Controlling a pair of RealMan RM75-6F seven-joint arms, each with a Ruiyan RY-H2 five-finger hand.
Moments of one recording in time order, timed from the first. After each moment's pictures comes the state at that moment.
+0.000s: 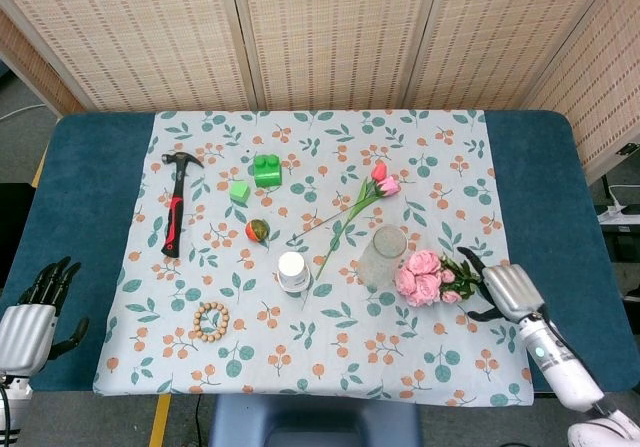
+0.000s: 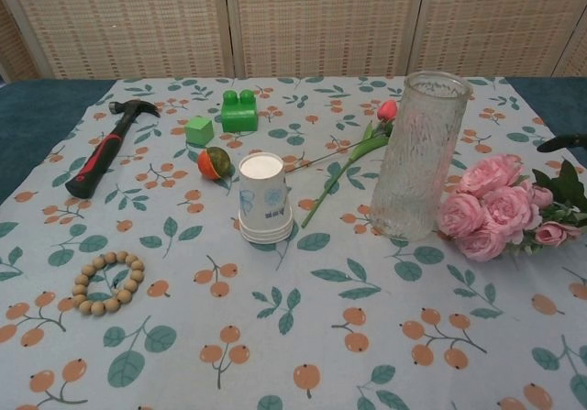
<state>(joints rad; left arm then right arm) -0.11 -1.14 -0.02 -1.60 1.51 1.46 0.06 0.40 -1.18 0.09 -1.59 -1.30 0.91 -0.04</state>
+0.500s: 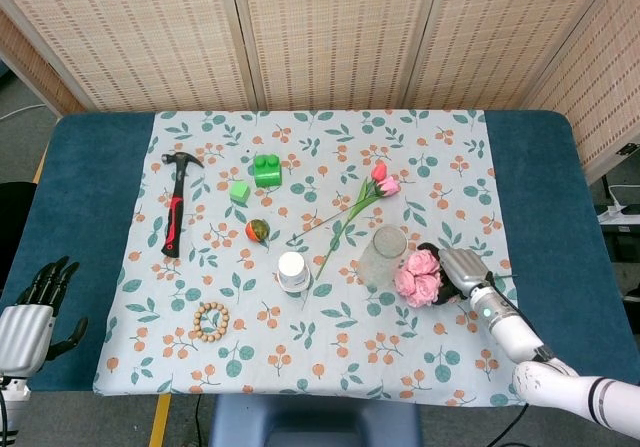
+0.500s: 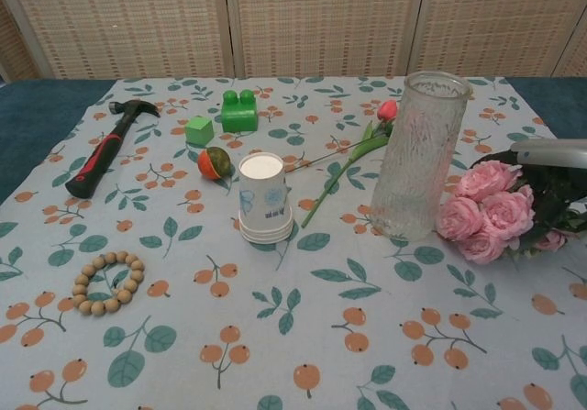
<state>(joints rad) -0.11 -1.13 -0.02 -1.60 1.52 1.47 0.04 0.65 -1.31 0.14 -1.54 -0.85 0.67 -0.22</state>
